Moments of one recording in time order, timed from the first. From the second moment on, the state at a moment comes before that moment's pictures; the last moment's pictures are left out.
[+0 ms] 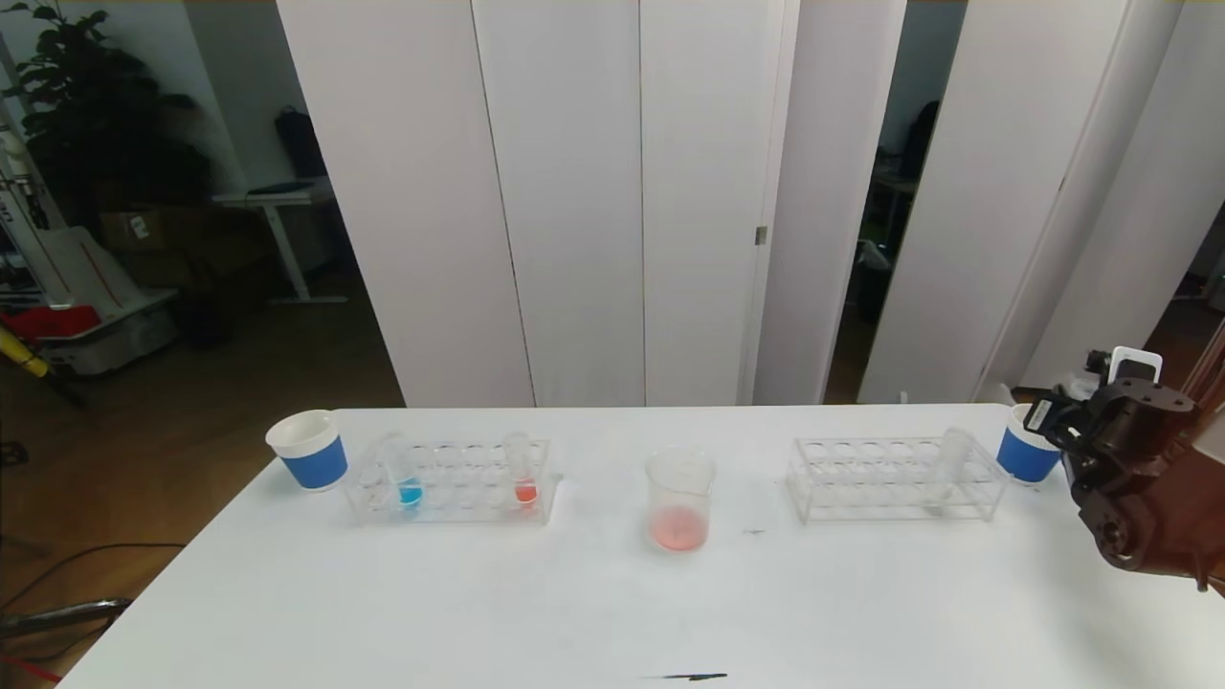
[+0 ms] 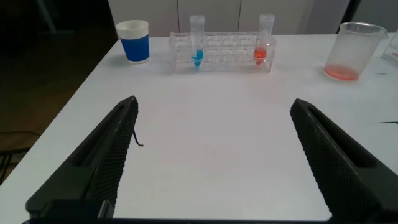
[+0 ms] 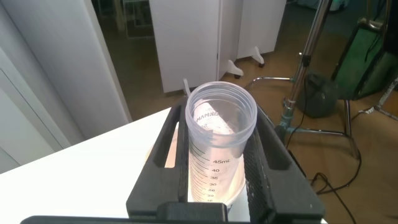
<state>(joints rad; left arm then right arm) 0.00 0.00 0.00 0.00 0.00 0.00 -0.23 2.38 -0.96 -1.39 -0.33 0.05</state>
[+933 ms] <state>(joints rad) 0.00 0.00 0.00 0.00 0.00 0.00 -0.24 2.34 -0.96 -1.37 -0.33 0.04</state>
